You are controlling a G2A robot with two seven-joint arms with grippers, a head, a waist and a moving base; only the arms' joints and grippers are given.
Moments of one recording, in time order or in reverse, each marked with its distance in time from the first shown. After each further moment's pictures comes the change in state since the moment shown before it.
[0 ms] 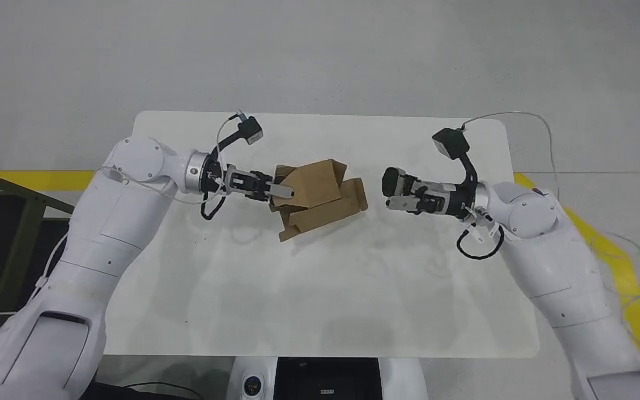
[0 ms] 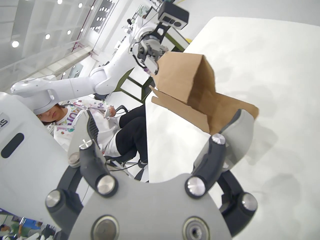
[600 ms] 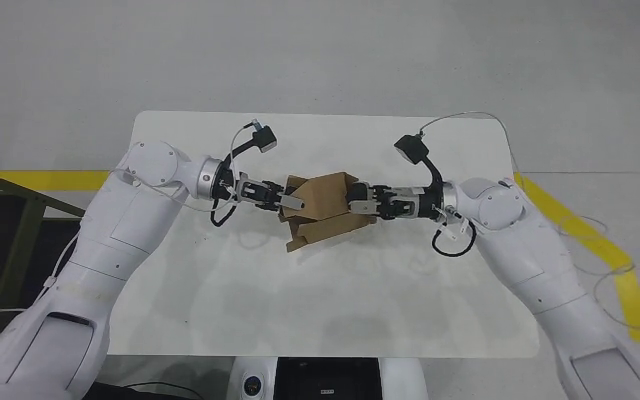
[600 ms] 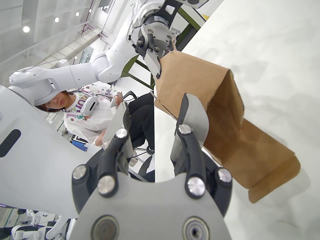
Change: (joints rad) left arm 0.007 -0.007 0.041 -0.041 -0.011 -0.006 0.006; right arm 0.110 -0.046 -0.169 0.101 0.007 -0.008 0.003
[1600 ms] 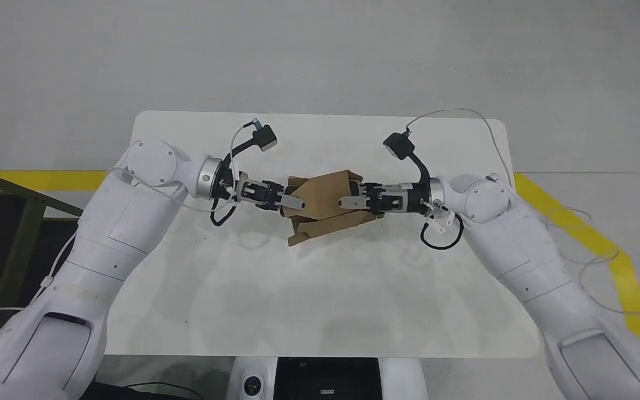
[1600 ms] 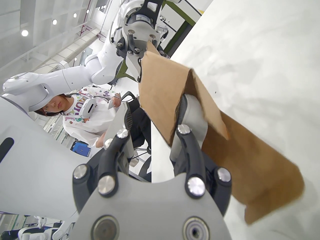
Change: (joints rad) left arm -0.005 0.012 0.014 -0.011 0.002 -0.014 0.014; right arm 0.074 -0.046 -0.082 0.099 0.011 0.008 0.008
